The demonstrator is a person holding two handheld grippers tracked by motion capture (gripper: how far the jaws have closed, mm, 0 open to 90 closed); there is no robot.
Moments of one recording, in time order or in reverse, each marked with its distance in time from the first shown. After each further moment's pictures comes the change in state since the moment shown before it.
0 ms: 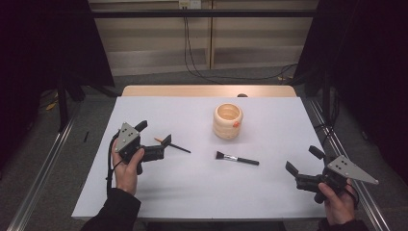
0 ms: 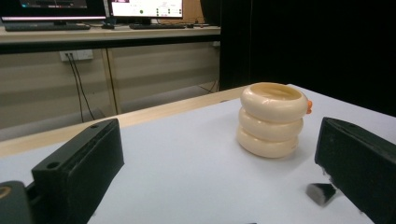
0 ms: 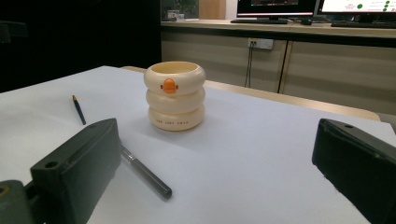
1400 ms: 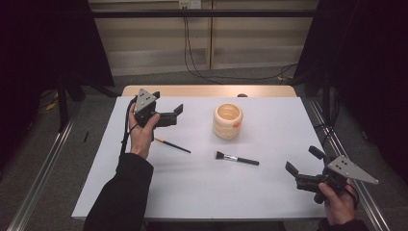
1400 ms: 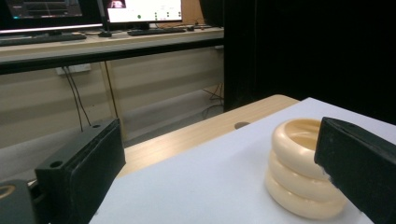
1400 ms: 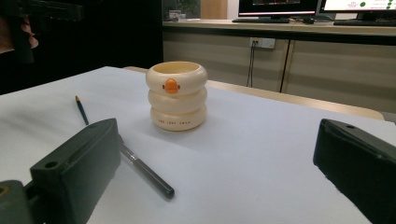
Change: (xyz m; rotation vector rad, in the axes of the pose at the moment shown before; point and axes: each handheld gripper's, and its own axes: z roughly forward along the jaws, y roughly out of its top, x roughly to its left) left arm 0.029 0.041 0.089 0.015 0.000 0.023; right arm 0.000 0.000 0.000 0.000 0.011 0.010
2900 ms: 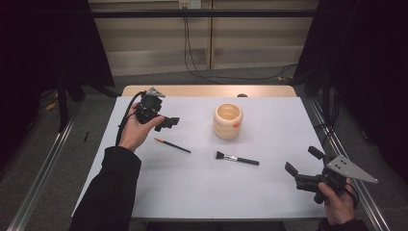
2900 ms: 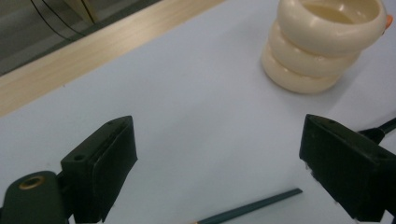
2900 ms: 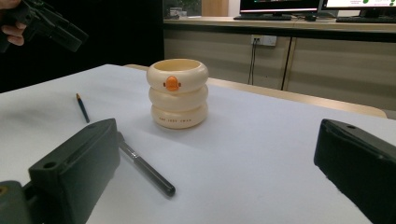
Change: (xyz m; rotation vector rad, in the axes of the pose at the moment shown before) left arm 0.014 0.014 0.013 0.613 -0.111 0.041; right arm -0.001 0.000 0.001 0.011 -0.002 -0.002
